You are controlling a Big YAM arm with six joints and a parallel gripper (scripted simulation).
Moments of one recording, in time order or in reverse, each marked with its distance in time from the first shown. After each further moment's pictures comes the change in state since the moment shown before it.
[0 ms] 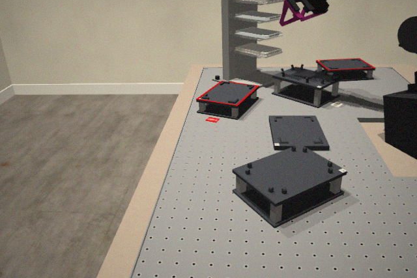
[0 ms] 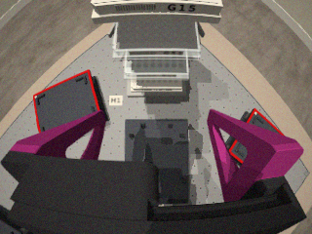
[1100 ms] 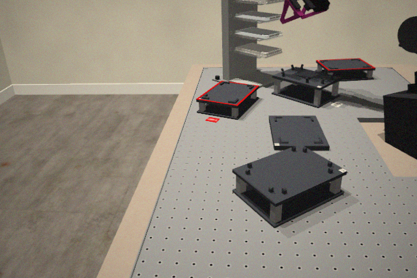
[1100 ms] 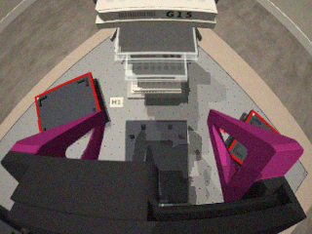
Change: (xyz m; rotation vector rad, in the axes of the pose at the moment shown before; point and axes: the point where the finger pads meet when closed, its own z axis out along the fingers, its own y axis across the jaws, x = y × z) arm -0.004 0.000 -0.006 0.002 -0.017 0.000
